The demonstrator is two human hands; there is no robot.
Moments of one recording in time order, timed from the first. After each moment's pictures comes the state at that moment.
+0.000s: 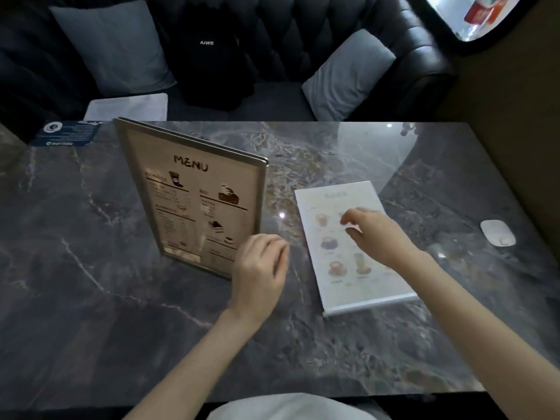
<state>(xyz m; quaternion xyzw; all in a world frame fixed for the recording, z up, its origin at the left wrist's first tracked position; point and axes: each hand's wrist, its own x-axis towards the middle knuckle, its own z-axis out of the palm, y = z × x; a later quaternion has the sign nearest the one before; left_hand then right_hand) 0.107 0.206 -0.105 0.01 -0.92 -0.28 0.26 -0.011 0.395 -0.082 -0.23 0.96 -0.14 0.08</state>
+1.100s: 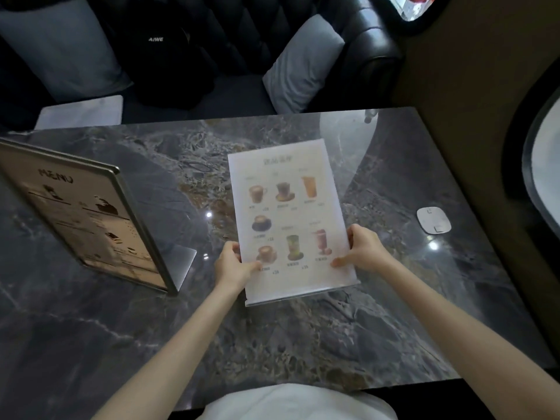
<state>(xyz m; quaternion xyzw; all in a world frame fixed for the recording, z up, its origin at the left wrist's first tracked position) 0.037 0.314 -0.158 0.34 -0.80 -0.49 -0.07 -0.043 0.551 -0.138 -0.01 0.91 -0.32 0.26</state>
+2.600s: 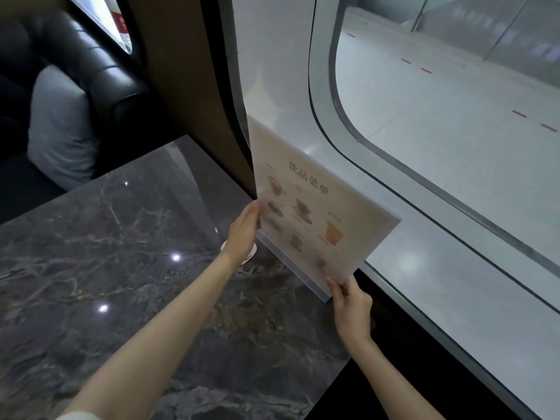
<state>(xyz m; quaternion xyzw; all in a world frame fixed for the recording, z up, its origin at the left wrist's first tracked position) -0.149 0.701 -0.141 -0.09 -0.76 -0.60 -0.24 0.039 0.819 -0.177 0.33 0.82 -0.42 -0.19</state>
